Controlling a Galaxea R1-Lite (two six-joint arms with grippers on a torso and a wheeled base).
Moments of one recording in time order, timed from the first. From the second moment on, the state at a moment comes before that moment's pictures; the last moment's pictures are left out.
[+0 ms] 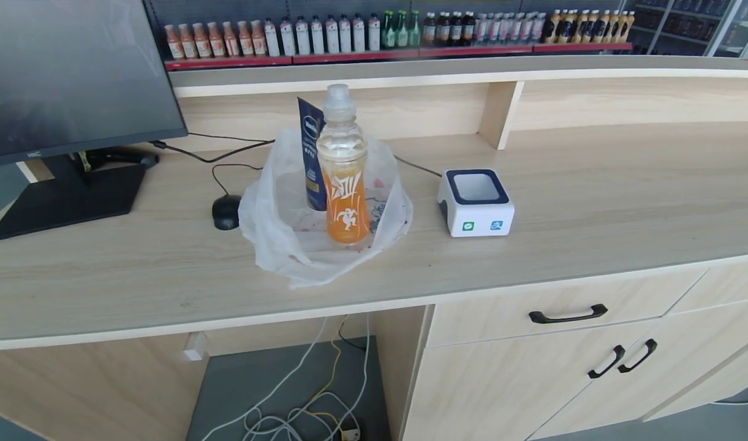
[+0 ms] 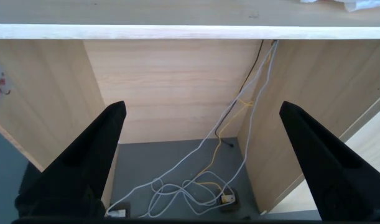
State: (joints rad) left arm 0.00 0.00 0.00 0.00 0.00 0.02; right arm -0.01 0.00 0.00 0.00 -0.06 0.05
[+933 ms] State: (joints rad) left arm 0.00 0.00 0.00 0.00 0.00 0.01; right arm -0.01 0.00 0.00 0.00 -0.06 0.04
